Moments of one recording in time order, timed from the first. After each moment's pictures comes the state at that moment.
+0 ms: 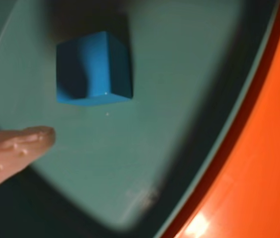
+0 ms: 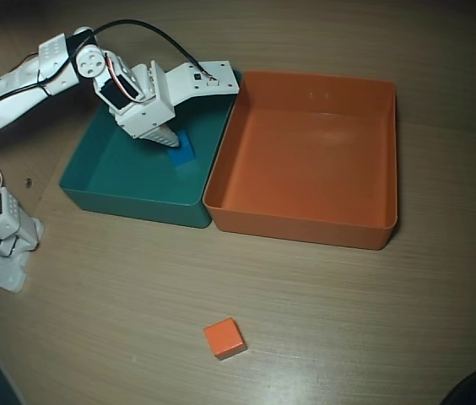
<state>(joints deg) -38.8 77.9 76.0 69.3 -77.2</state>
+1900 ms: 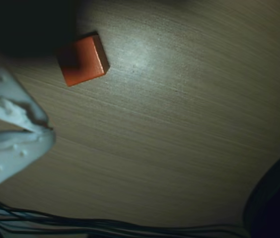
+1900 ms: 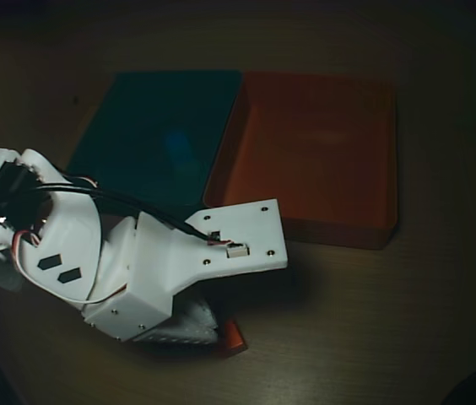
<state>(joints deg) 8.8 73.7 62.3 58.9 -120.4</state>
